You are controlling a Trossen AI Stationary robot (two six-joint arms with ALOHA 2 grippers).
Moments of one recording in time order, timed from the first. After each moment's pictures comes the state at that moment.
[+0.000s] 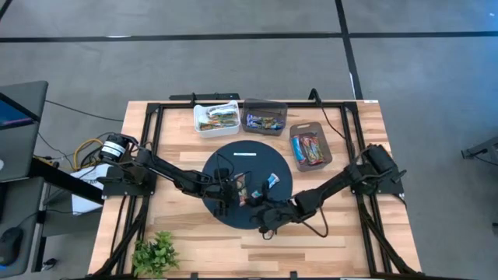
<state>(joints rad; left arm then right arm) -0.25 1.75 0.82 -0.12 -0.22 -0.17 0.46 1.95 1.09 0.17 0.64 -0.31</state>
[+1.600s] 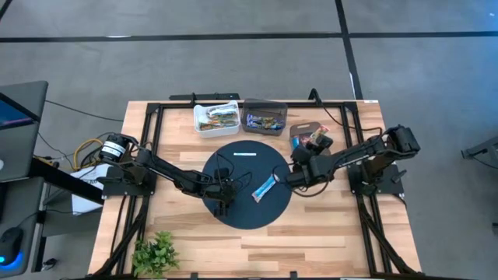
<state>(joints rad) -0.25 1.75 0.82 -0.11 -0.22 -0.17 0.18 1.62 0.94 -1.16 0.99 0.80</state>
